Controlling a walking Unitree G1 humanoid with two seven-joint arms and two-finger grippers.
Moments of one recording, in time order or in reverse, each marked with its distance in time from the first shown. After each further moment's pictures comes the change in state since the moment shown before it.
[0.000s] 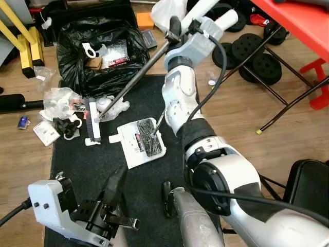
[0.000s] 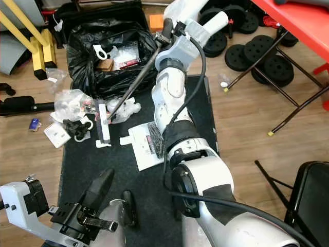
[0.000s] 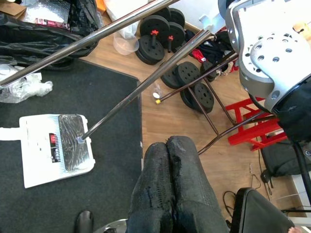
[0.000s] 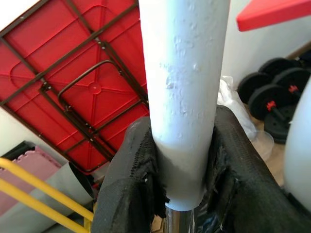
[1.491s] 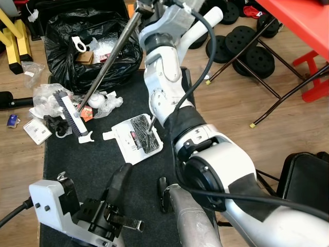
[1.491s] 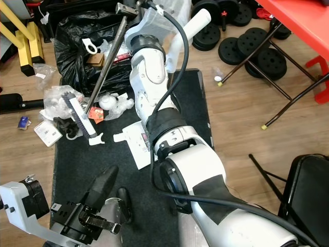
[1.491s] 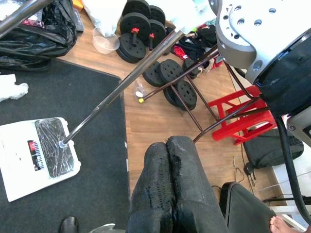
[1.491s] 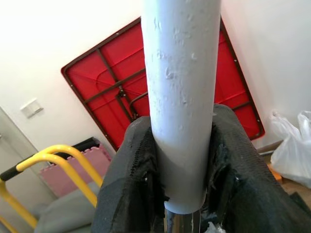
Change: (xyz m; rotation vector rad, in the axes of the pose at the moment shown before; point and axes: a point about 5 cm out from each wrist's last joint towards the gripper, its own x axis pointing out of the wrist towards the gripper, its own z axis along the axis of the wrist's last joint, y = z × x) left arm 0.001 -0.008 0.002 0.003 -0.031 -0.065; right arm -0.002 0.068 0.014 0.017 -0.076 0.359
